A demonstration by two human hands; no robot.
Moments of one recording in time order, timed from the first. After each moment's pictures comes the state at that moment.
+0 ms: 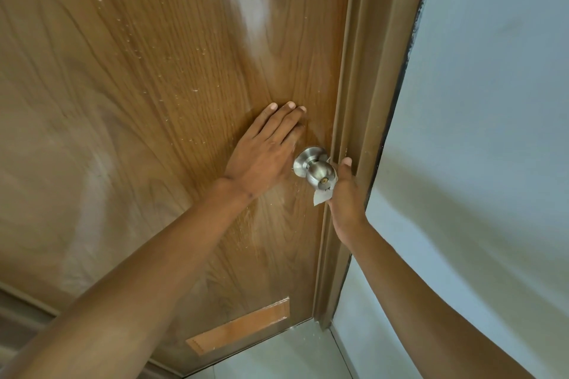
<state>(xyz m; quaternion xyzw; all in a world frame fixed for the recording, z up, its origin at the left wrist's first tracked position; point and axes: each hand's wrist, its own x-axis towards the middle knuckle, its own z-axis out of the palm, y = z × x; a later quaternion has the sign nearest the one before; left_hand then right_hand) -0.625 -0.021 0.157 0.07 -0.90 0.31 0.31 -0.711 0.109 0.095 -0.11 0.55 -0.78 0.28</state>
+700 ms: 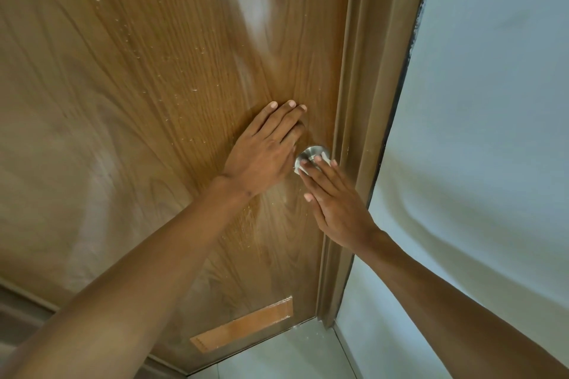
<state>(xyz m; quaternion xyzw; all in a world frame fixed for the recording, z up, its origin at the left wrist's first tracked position) -0.627 -0.026 0.156 0.05 -0.89 0.30 0.33 -0.742 0.113 0.042 -0.63 0.67 -0.28 -0.27</state>
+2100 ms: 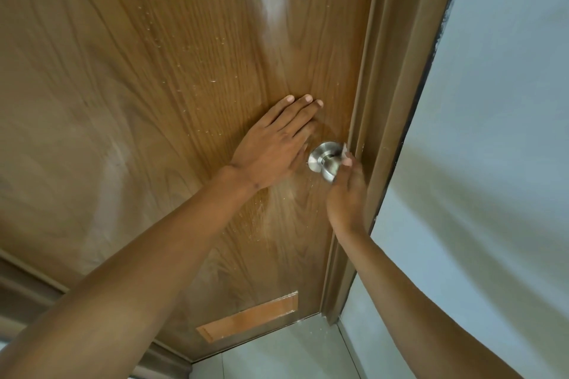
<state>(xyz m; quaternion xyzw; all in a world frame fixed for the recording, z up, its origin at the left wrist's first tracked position) -0.617 -0.030 0.164 0.04 -0.91 0.32 0.27 -0.685 0.096 0.088 -0.22 0.66 -0.72 0.05</state>
